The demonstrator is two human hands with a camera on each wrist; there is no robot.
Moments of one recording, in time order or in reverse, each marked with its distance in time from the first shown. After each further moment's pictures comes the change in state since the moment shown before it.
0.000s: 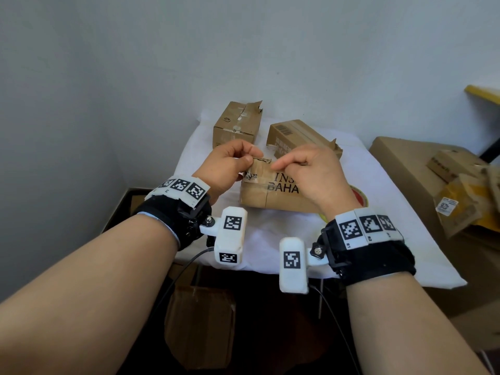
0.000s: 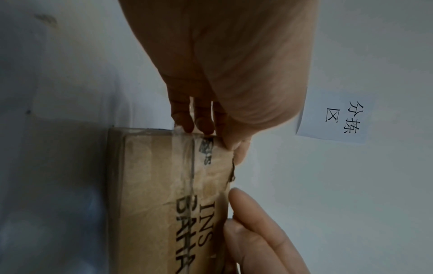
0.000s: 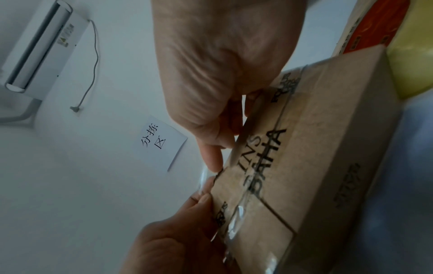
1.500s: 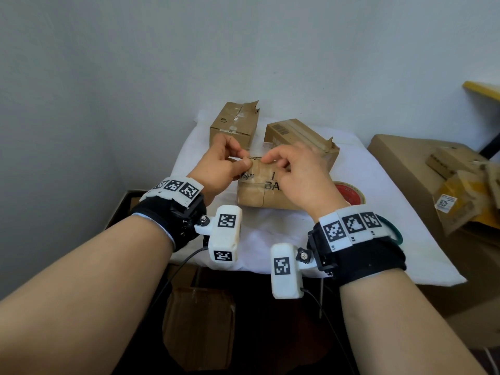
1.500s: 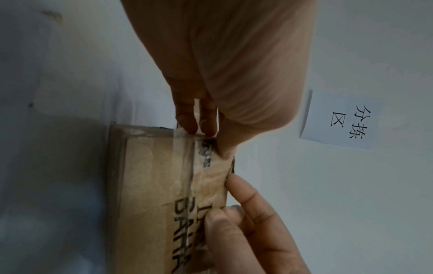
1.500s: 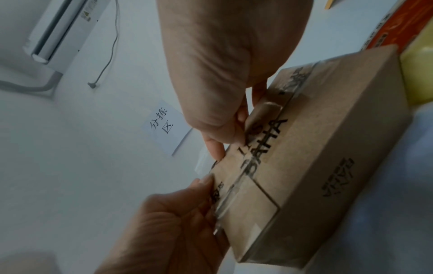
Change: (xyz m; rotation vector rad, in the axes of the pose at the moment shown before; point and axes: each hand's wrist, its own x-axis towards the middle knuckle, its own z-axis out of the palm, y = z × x) left_hand 0.002 -0.005 0.000 -0.063 0.074 0.018; right_hand -0.001 0.002 0.012 -0.281 -0.032 -0.052
